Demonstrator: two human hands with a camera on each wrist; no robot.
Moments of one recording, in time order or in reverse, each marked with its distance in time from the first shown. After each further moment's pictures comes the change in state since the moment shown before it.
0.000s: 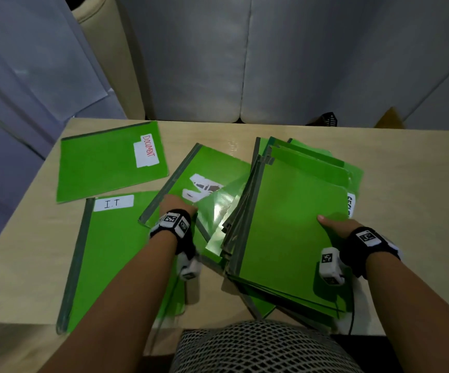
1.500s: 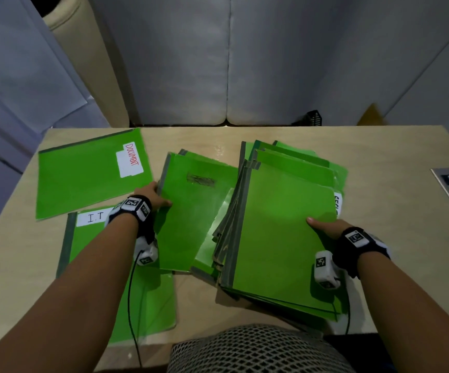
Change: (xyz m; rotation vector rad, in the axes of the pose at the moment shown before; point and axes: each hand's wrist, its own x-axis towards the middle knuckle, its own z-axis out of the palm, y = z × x) left_hand 0.039 0.005 -0.052 0.198 -0.118 0.226; right_hand 0.011 0.003 -0.004 -0.081 -0.046 0.015
